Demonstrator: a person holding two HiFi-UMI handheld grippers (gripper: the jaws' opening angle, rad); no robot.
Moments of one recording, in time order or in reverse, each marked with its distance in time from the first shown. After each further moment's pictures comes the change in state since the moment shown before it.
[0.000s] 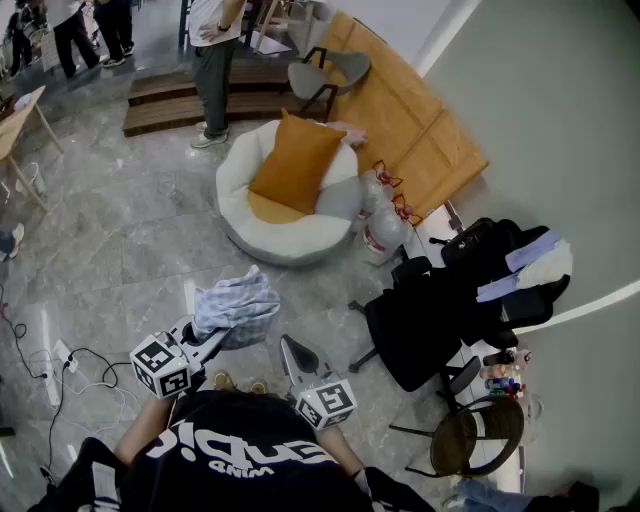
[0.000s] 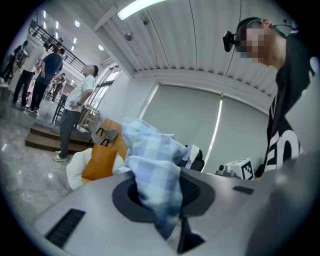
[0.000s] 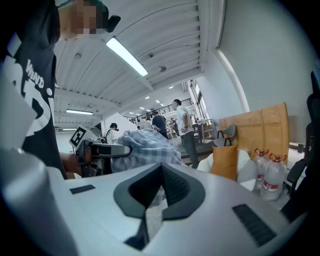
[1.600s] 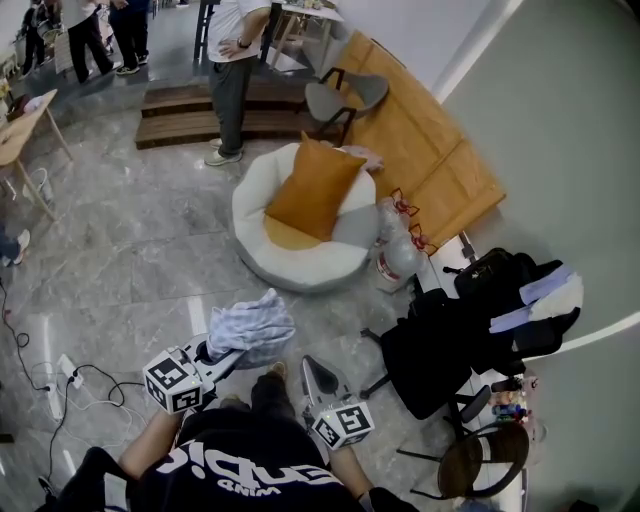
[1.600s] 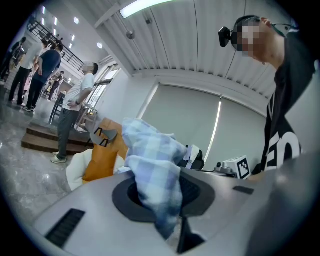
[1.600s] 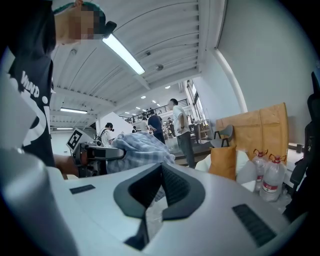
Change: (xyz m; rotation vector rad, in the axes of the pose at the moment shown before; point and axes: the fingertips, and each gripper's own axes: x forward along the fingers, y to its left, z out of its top) left arm -0.006 0.064 0.014 0.002 0.009 -0.044; right arm 0.060 -0.009 0.008 0.005 -0.007 -0.052
